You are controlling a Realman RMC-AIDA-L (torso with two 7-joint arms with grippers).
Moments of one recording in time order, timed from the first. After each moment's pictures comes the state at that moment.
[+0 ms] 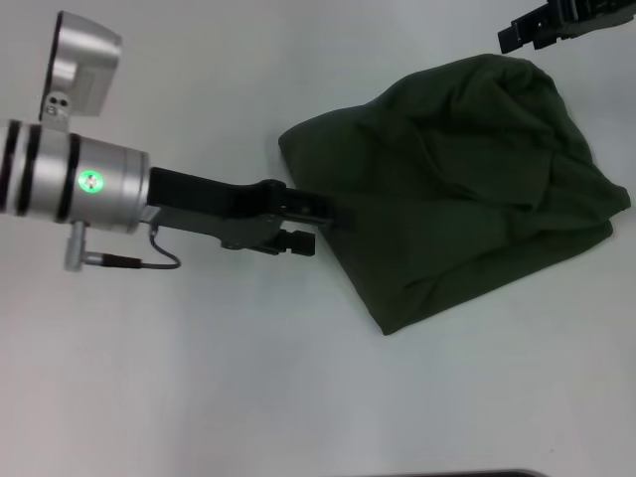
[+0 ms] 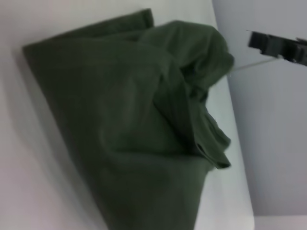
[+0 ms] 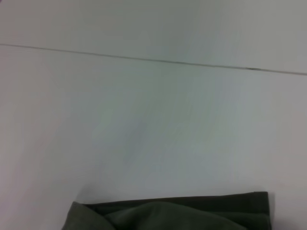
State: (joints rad) left arm -0.68 -2.14 0.87 0.68 2.18 1.61 -2.56; right arm 0.83 1.95 -0.76 -0.95 -2.56 -1.50 2.53
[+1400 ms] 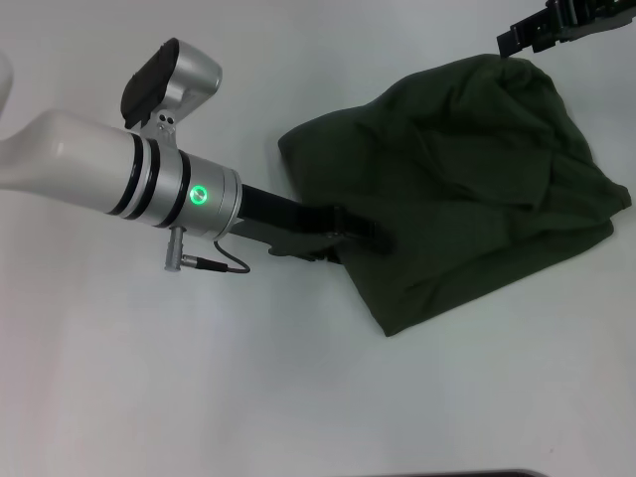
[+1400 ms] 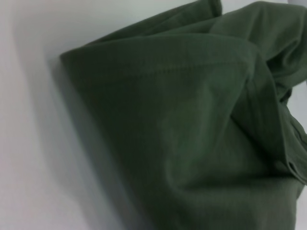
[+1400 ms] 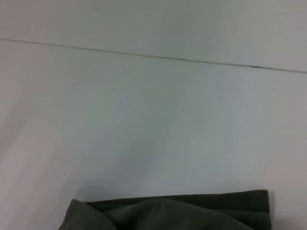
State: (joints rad) left arm -0.84 -2.17 1.03 0.41 2.18 1.22 -2.54; right arm 0.83 1.95 -0.76 -0.94 -2.56 -1.50 2.51
